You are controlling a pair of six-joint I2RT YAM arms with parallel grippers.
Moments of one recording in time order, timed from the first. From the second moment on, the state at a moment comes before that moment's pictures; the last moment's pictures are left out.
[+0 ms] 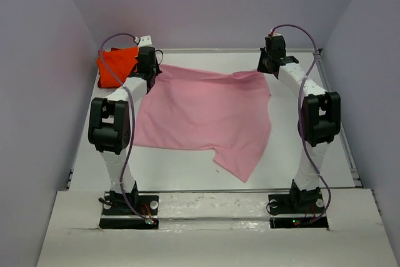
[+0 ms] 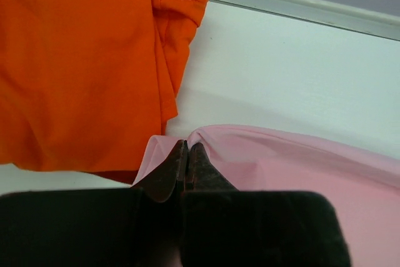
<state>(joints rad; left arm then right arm) -0.18 1.94 1.41 0.07 -0.29 -0.24 0.17 2.07 1.77 -0.38 0.21 0.27</state>
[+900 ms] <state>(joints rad) -0.18 1.74 1.20 -0.07 -0.29 -0.28 0.18 1.52 1.15 -0.30 0.15 0.36</state>
